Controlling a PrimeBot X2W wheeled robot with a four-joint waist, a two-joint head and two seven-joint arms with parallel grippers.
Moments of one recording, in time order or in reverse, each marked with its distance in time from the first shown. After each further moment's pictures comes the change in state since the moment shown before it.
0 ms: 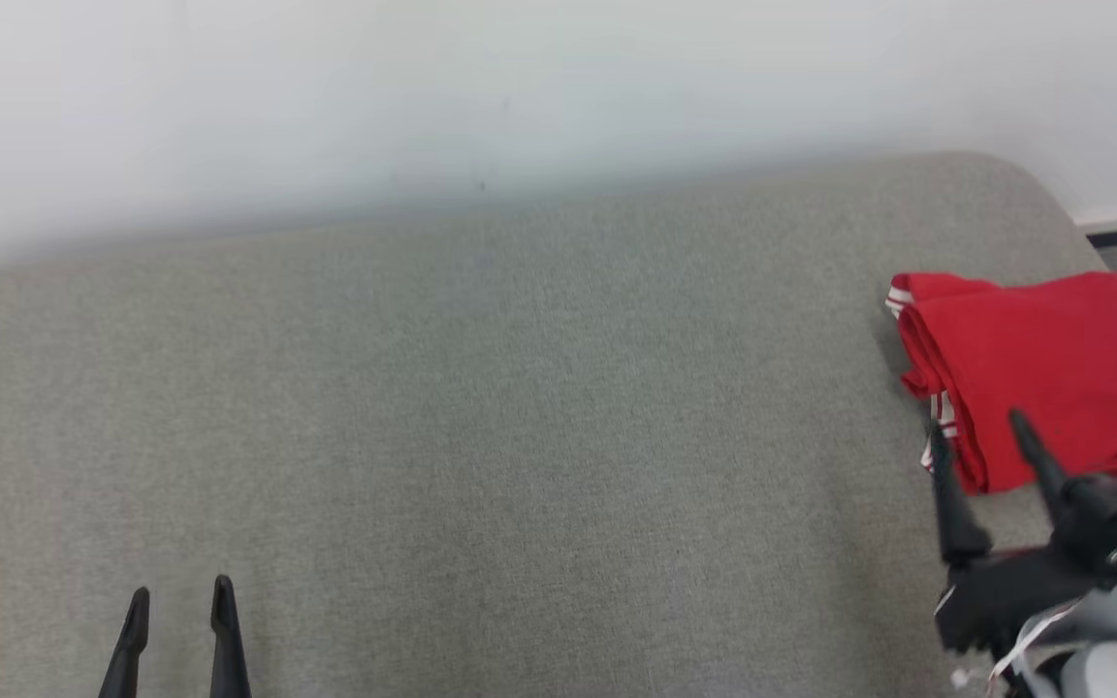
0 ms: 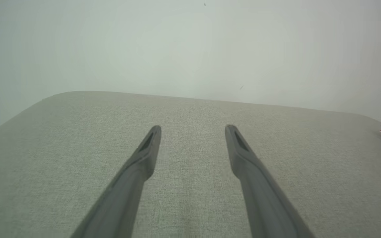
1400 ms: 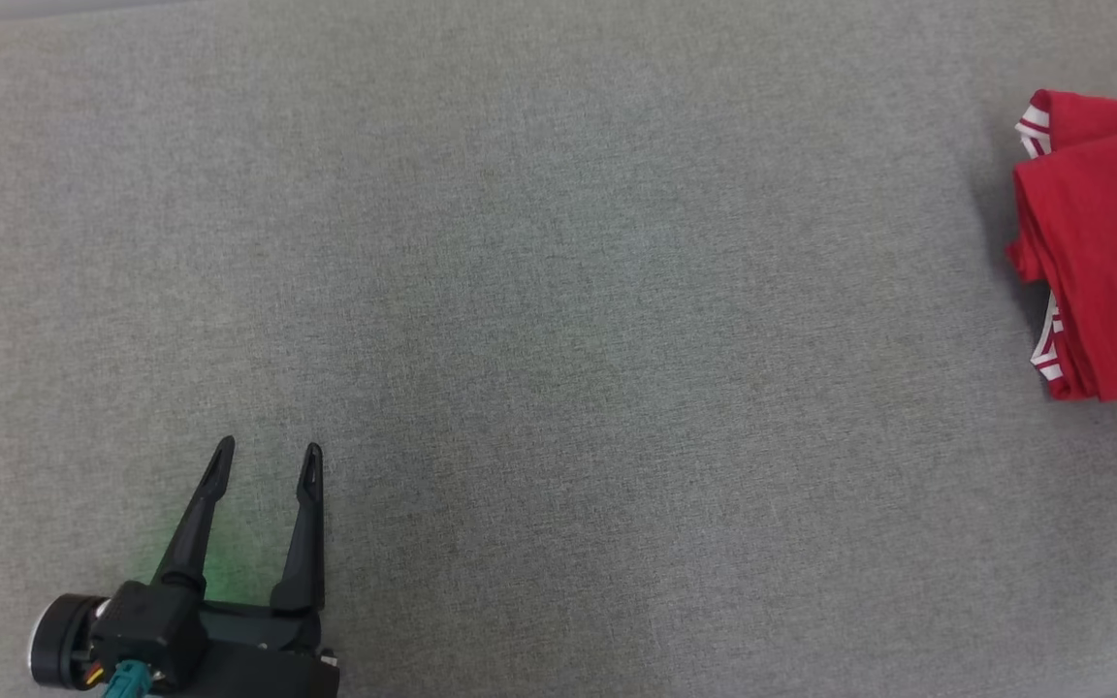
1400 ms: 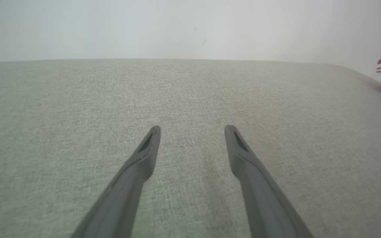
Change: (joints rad) left arm -0.214 0.063 -0.165 0.026 0.049 -0.003 0.000; right arm -0.500 -0.292 -0.372 0.202 -0.139 0.000 0.610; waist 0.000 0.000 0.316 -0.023
